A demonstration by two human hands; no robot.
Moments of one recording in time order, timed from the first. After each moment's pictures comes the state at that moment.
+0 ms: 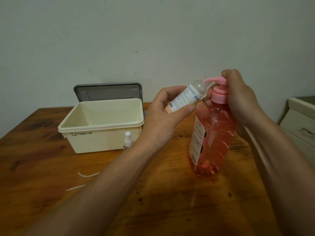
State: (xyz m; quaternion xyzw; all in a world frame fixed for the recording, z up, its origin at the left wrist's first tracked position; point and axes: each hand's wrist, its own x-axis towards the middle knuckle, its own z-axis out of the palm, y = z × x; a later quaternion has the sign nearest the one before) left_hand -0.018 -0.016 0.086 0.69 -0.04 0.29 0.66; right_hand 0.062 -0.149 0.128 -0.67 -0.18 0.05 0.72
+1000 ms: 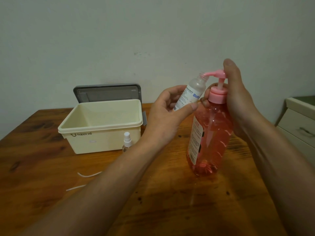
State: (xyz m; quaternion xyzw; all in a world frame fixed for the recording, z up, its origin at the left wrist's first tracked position) left_hand -0.011 -0.022 0.086 0.70 -0.02 0.28 0.66; right_hand 0.052 -0.153 0.131 -0.67 -0.21 0.05 0.71
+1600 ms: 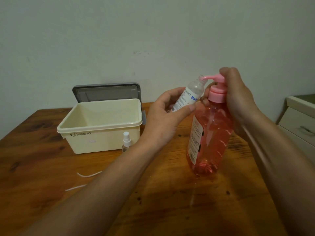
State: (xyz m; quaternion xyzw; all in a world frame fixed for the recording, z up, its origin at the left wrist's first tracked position) left_hand -0.010 -0.020 0.083 0.70 -0.02 0.28 0.65; right_hand 0.060 -0.153 0.129 -0.68 -0.19 0.07 0.71
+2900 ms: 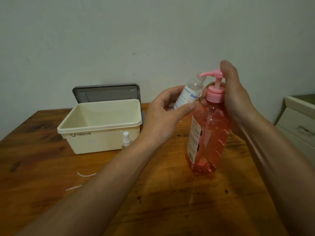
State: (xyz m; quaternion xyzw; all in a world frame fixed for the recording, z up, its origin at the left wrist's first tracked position) left_hand -0.014 -0.021 0.088 0.71 -0.02 0.28 0.65; right_hand 0.055 -0.154 0.130 -0.69 -0.19 0.06 0.70
